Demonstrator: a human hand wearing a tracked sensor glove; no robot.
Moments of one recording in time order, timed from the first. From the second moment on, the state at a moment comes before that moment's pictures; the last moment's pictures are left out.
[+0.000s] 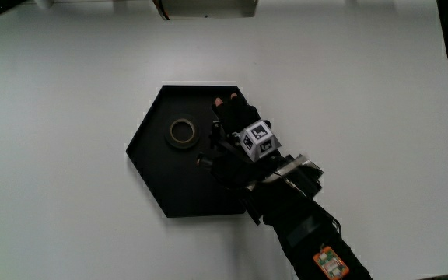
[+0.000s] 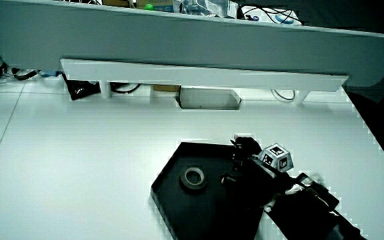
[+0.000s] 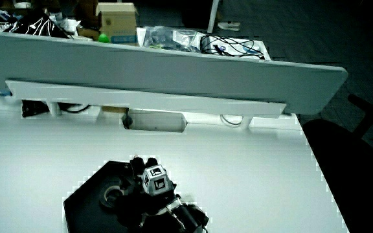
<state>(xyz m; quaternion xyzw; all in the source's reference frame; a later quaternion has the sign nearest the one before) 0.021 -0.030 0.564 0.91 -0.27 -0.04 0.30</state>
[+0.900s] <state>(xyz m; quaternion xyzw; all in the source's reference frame) -0.033 -0.045 0.621 0.85 -0.29 -0.26 0.35</state>
